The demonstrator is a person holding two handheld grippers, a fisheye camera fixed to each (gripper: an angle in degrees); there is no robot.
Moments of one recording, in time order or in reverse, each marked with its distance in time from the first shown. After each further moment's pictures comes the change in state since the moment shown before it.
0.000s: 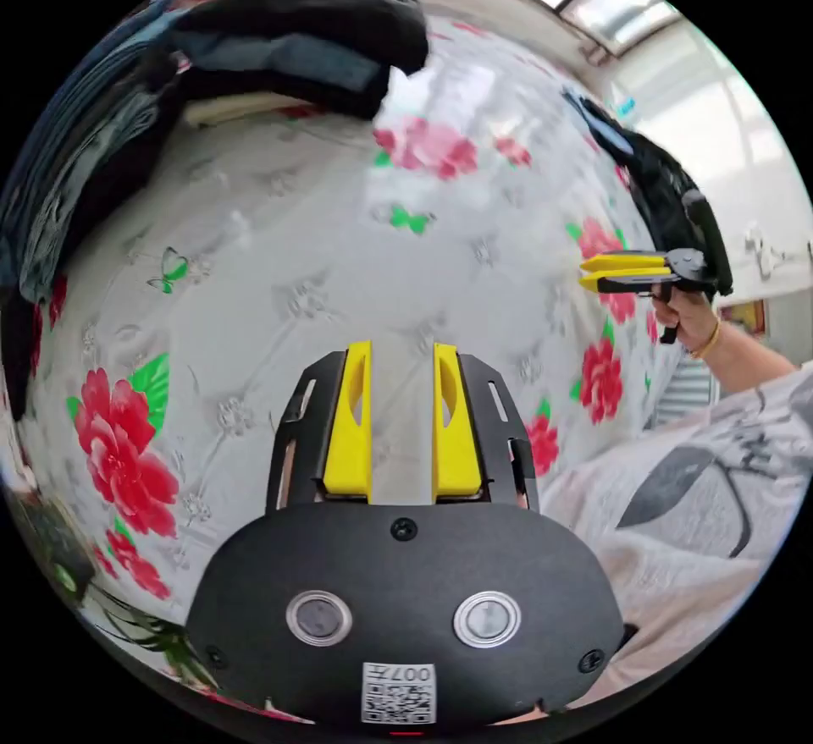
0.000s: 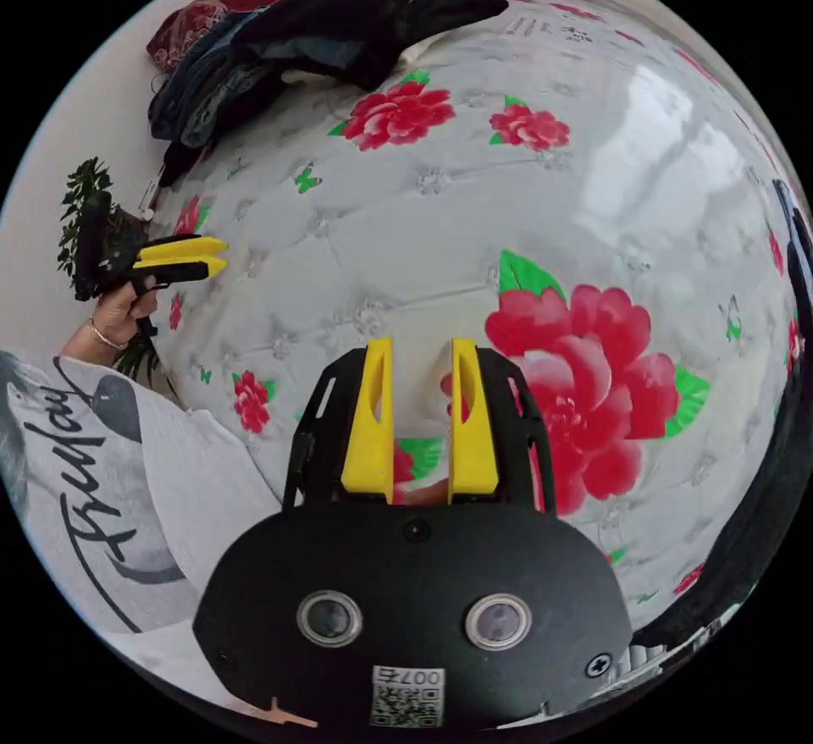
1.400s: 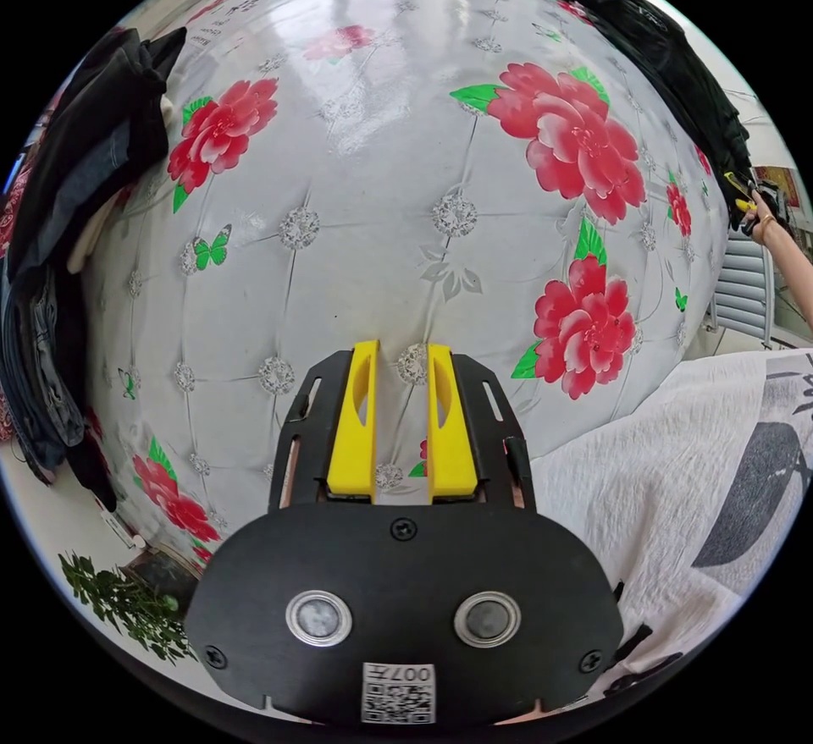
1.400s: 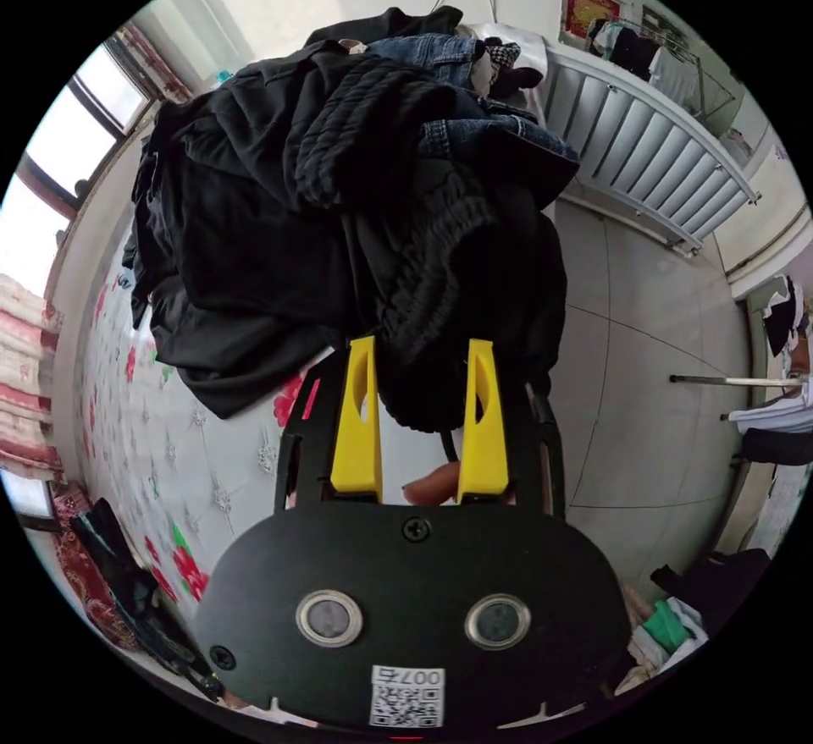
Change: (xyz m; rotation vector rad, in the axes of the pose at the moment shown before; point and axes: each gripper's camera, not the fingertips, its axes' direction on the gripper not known) left arm 0.133 -0.143 0.096 -0.279 -0.179 0.205; right arm 0.320 0.488 -0.197 0.531 0.234 1.558
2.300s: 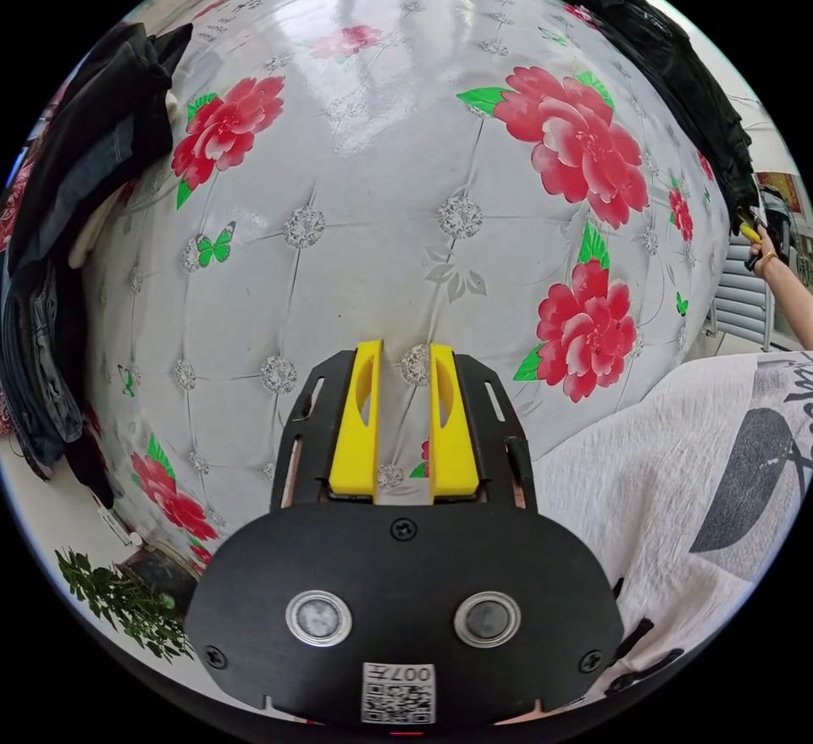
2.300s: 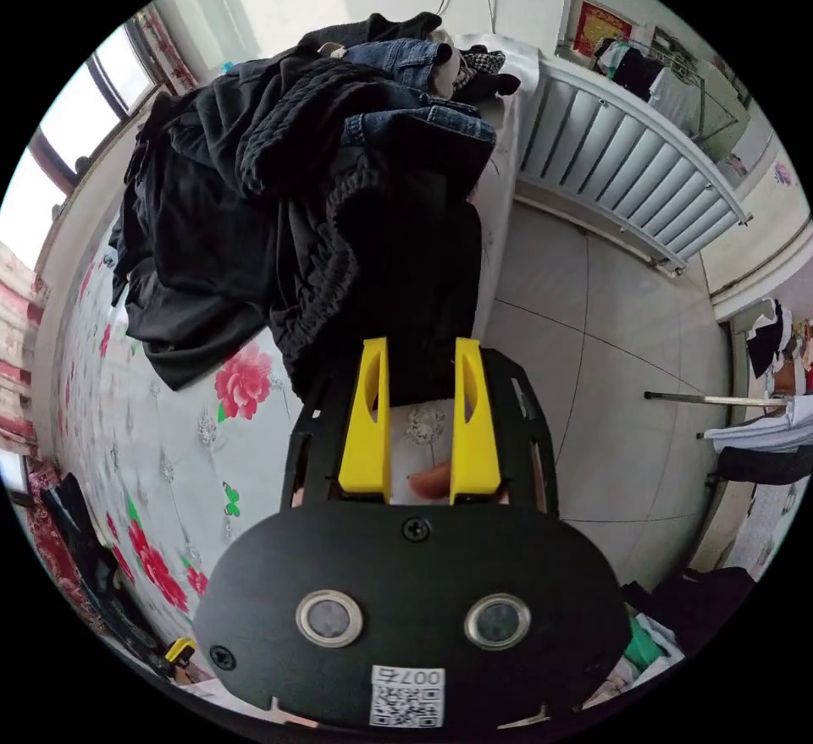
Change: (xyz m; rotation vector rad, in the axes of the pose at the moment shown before) left arm -0.008 -0.003 0.006 -0.004 0.003 -0.014; right arm 0.042 0.014 -0.034 0.015 0.117 -0.073
